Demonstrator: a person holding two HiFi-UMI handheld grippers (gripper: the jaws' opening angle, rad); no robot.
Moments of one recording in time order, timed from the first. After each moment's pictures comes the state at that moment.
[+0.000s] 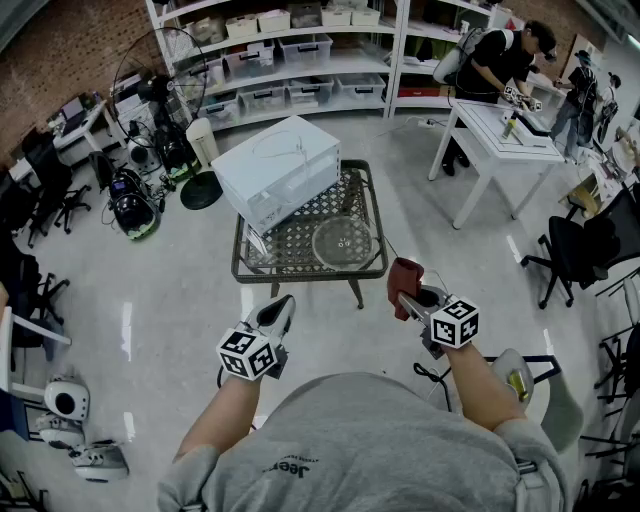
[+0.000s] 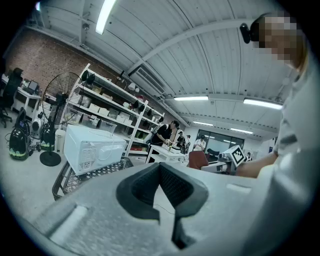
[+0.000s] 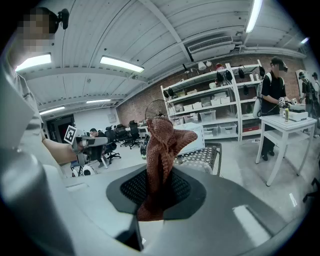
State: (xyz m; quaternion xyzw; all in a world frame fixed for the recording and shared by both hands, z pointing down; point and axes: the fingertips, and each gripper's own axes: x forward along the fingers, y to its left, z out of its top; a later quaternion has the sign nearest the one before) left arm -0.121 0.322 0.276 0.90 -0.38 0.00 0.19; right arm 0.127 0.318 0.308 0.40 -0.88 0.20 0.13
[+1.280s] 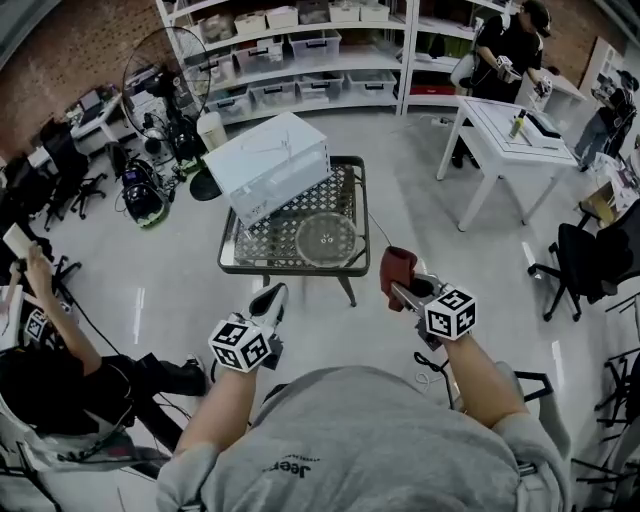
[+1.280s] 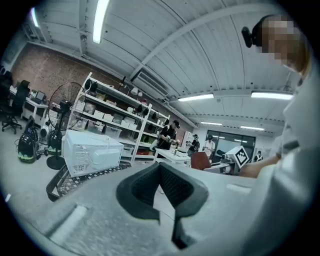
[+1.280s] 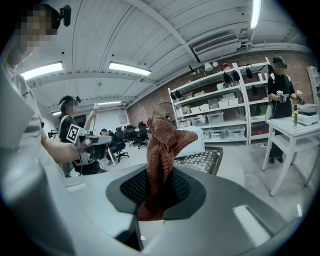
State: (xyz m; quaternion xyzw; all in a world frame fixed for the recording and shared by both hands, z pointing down) left arm -0.022 0.317 0.252 0.88 -0.44 0.00 0.17; right arm 0.214 0.296 0.292 0.35 -0.91 0.18 0.13
